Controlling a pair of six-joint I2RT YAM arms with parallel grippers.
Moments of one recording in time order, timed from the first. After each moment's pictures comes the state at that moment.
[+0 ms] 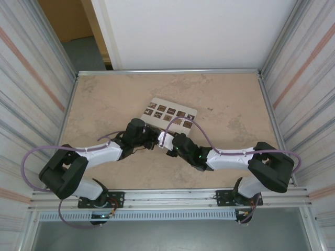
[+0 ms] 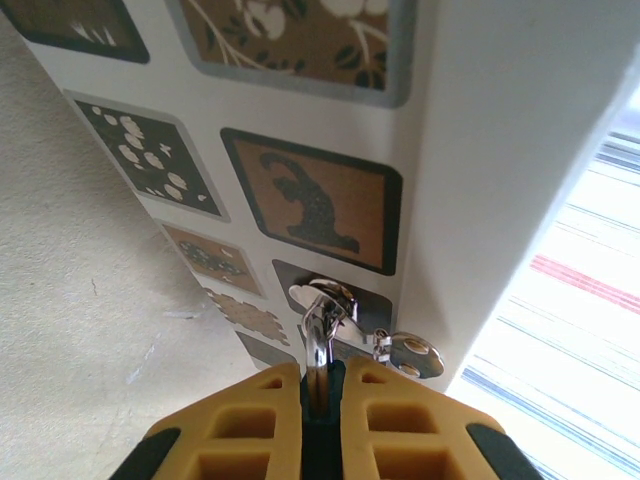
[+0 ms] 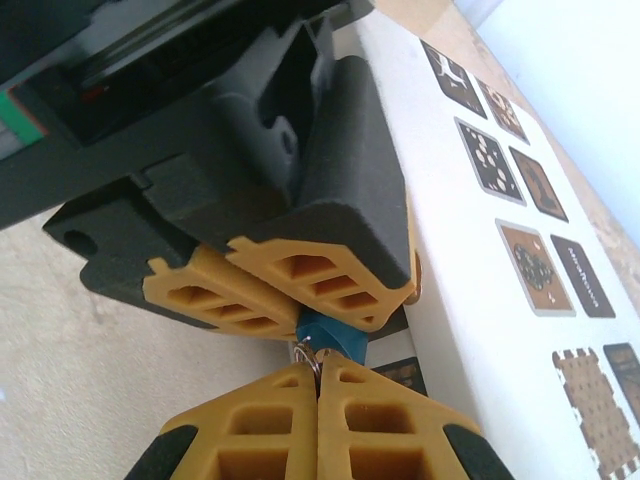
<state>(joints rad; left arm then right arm) -0.66 1.42 0.57 0.29 0.27 -1.63 1.05 1.47 0.62 0.34 0.35 -0.35</state>
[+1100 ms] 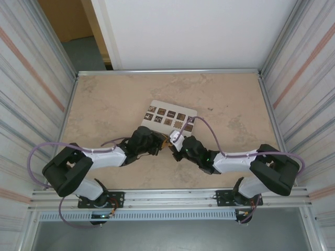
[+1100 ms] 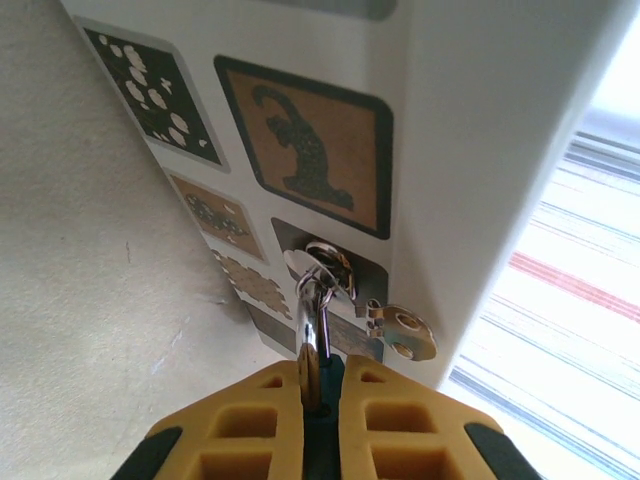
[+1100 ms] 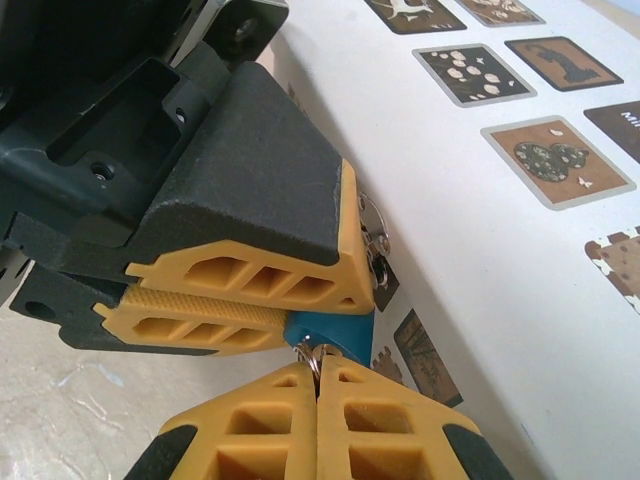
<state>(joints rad) -0.79 1.45 0.51 0.39 0.12 -1.73 0.98 1.41 0.44 0.49 0.17 -0.02</state>
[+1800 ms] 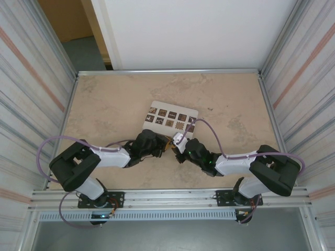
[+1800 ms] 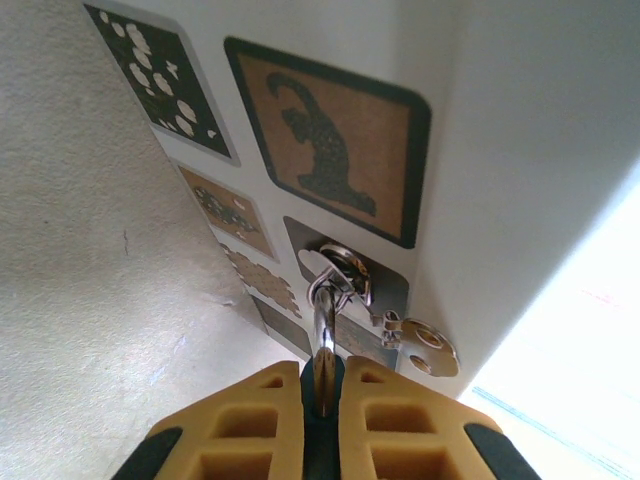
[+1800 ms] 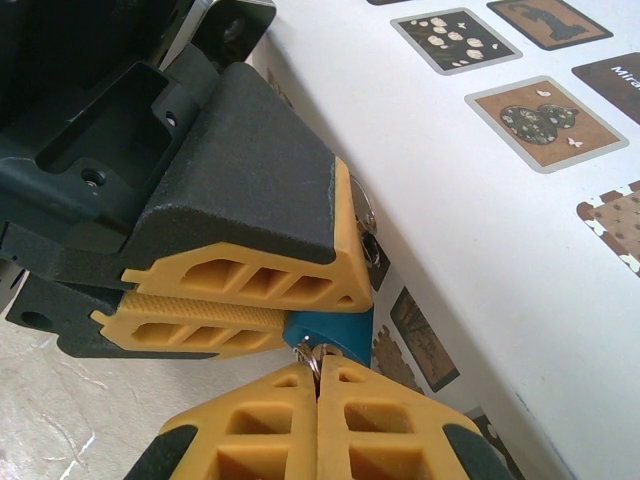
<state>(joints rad) -0.84 1.53 0.51 0.48 0.07 -1.77 0.97 1.41 0.39 0.54 0.18 -0.01</state>
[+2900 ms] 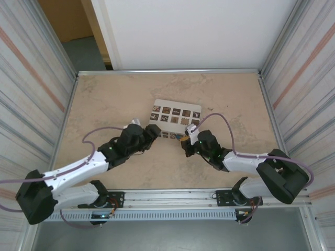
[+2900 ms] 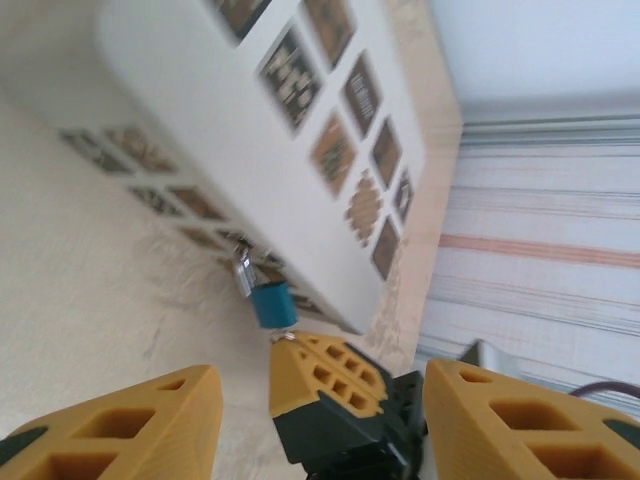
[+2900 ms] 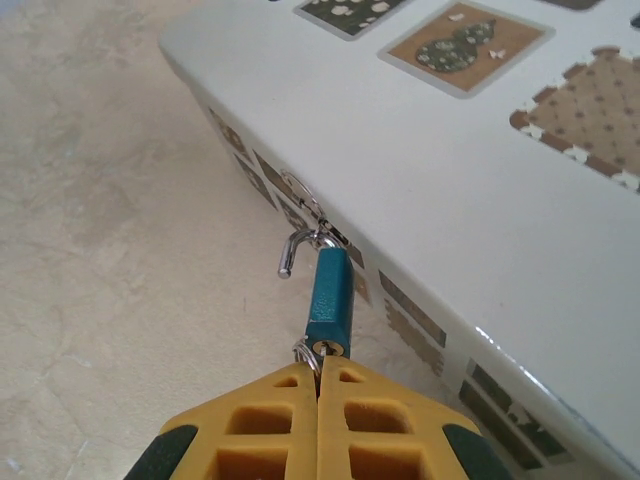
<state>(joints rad) -0.84 1.05 0.64 -0.10 -0.12 -1.41 0.73 1.31 0.35 0.45 -0.08 0.22</state>
